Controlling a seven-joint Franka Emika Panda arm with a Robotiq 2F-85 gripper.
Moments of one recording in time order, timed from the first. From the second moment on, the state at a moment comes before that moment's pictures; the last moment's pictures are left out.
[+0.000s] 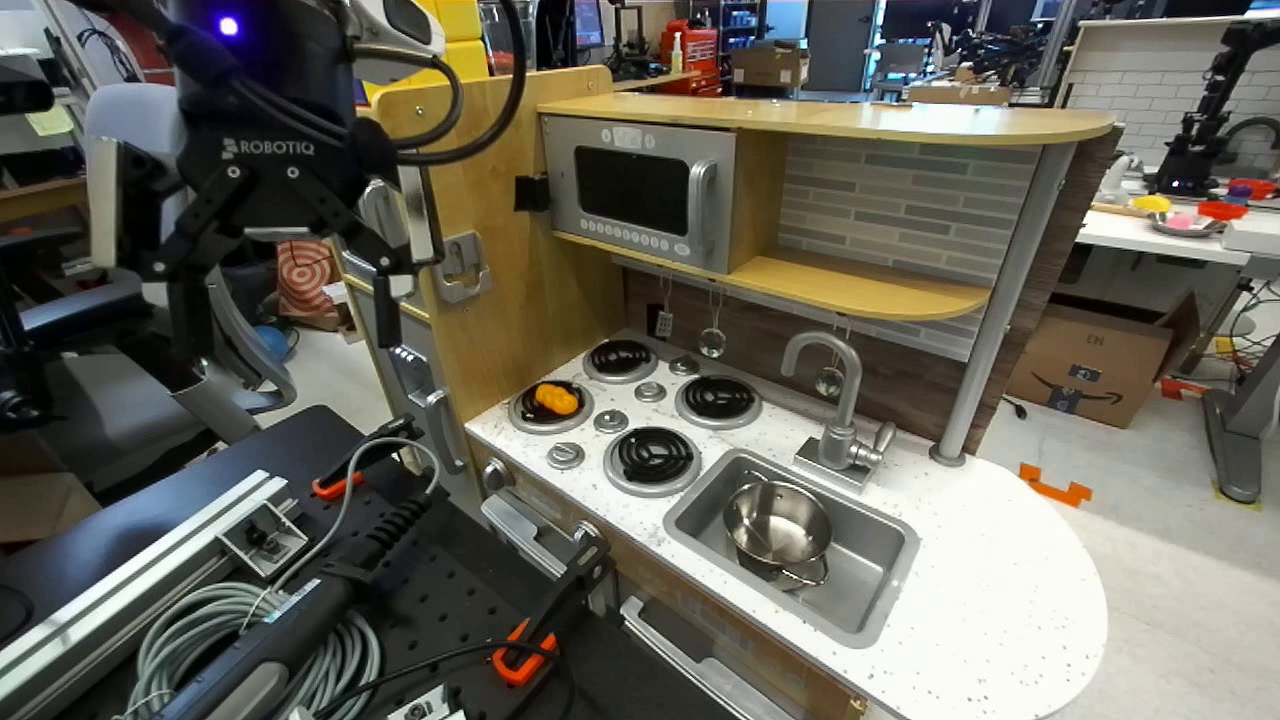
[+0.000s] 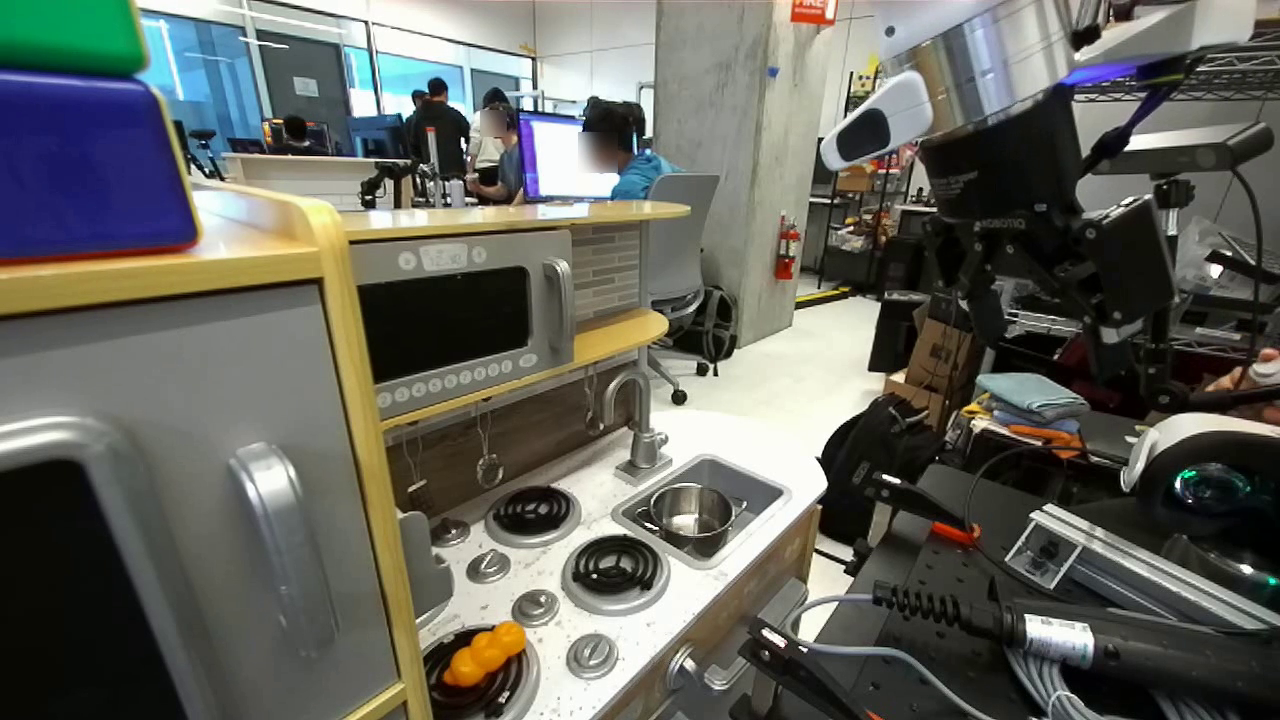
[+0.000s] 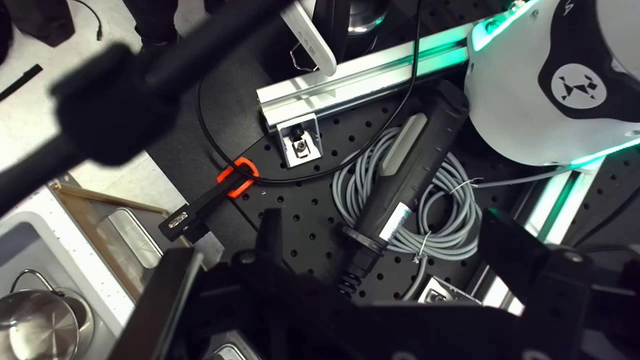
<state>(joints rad) 0.13 -0.45 0.03 -2.76 -0.29 1.87 -0.63</state>
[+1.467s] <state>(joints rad) 0.12 0.06 0.09 -2.59 -0.30 2.57 -0.39</state>
